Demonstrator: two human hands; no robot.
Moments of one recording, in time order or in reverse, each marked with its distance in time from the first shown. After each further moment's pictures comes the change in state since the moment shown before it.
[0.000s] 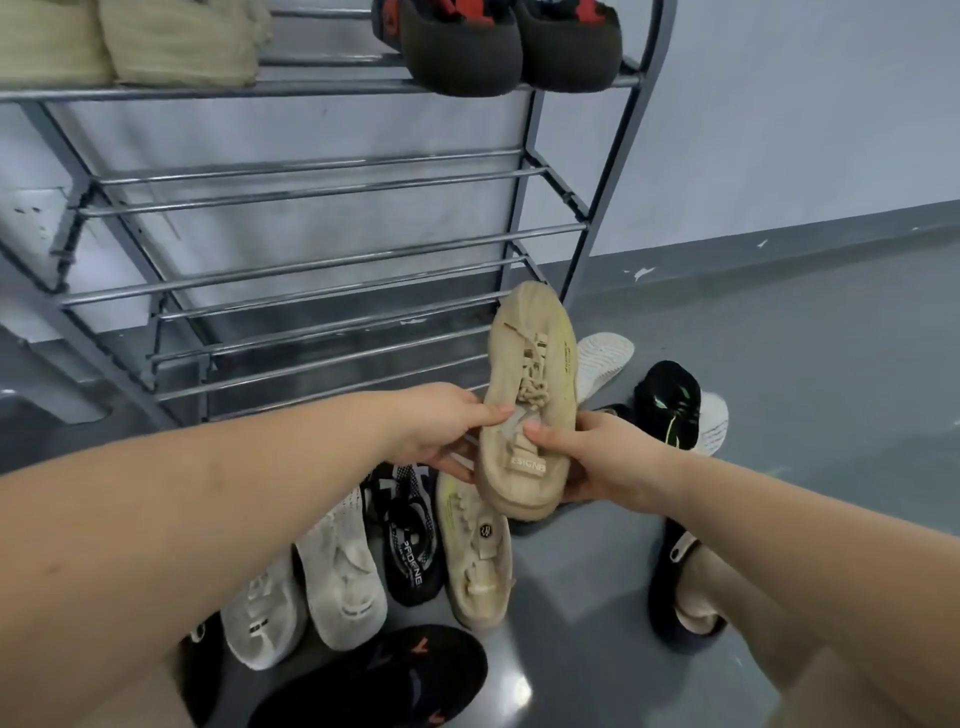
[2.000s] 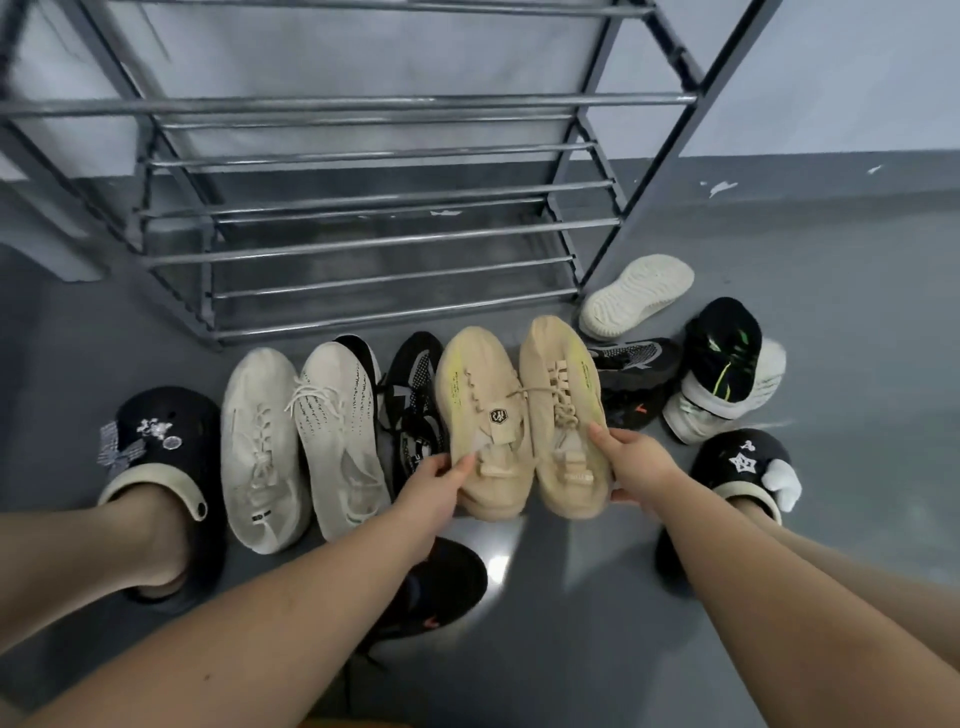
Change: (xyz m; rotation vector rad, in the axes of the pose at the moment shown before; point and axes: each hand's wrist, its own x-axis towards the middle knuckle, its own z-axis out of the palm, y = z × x) left_hand 0.059 -0.186 0.051 -0.461 0.461 -0.210; right_hand 0.075 0.112 -0.031 -0.222 0.342 0.264
